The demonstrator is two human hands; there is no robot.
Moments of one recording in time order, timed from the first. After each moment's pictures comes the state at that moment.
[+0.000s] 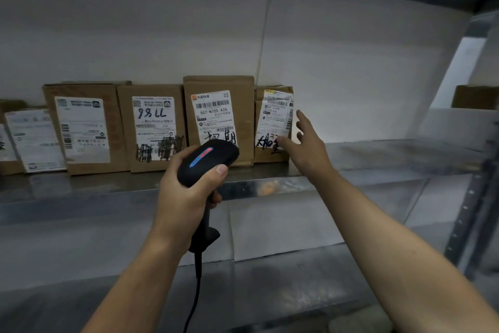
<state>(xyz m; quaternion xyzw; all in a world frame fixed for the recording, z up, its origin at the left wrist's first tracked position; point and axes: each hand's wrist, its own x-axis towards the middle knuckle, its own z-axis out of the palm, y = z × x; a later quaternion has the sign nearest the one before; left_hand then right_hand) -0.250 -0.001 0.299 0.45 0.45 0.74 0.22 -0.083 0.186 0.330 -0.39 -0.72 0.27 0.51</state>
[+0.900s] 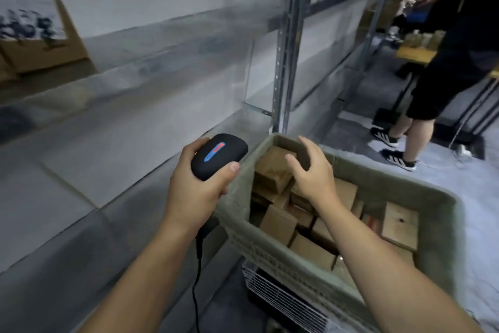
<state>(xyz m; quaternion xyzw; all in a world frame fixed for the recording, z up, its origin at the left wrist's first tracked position) -0.090 0.036 0.156 0.59 0.42 0.47 0.50 0.145 0.010 0.095 -0.72 -0.48 0.14 0.48</state>
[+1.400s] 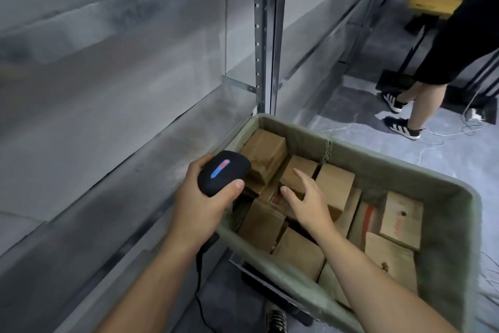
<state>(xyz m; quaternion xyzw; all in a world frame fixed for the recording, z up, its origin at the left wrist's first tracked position) -0.003 0.079 0.081 0.60 0.49 0.37 0.50 0.215 0.021 -0.028 -0.78 -0.40 0.27 0.40</state>
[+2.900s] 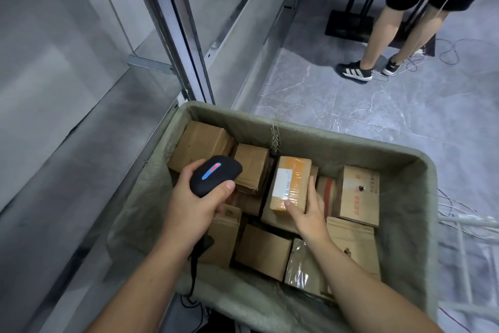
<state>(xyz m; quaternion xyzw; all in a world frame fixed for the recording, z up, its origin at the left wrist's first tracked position) 0.139 0.128 0.015 0.59 0.49 0.23 0.60 0.314 -0.023 -0.125 -0.80 -0.11 0.37 0.46</state>
